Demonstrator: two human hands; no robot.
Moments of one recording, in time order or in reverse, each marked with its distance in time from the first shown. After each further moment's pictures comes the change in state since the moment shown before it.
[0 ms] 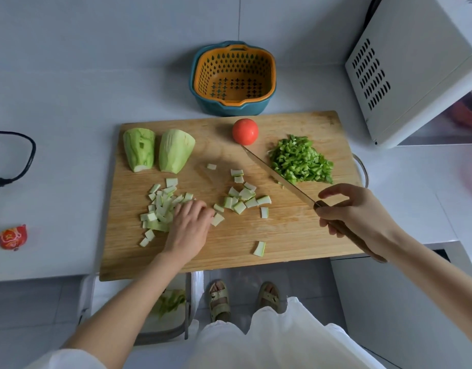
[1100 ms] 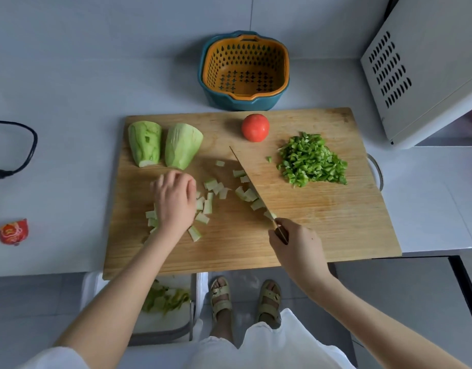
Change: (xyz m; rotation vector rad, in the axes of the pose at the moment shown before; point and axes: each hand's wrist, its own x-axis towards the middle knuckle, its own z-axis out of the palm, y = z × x) left_hand 0.036 -0.035 -0.013 -0.107 0.182 -0.389; right_hand -0.001 0.031 0.119 -0.439 0.098 -0.232
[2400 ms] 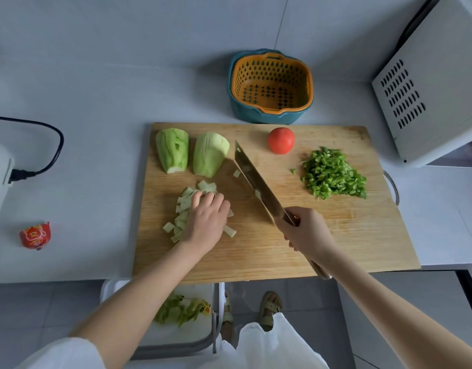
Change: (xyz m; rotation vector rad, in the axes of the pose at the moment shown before) left_hand -0.018 -0.024 0.004 0.155 -0.108 0.428; right_hand 0.034 -0.054 0.005 0.131 -0.113 0.050
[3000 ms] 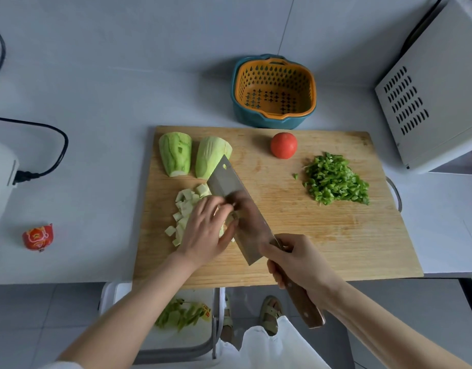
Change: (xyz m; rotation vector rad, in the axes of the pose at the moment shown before) left_hand -0.007 0.001 -0.021 -0.360 0.186 0.033; right_hand -0.044 -0.030 0.010 0.444 -0.234 0.174
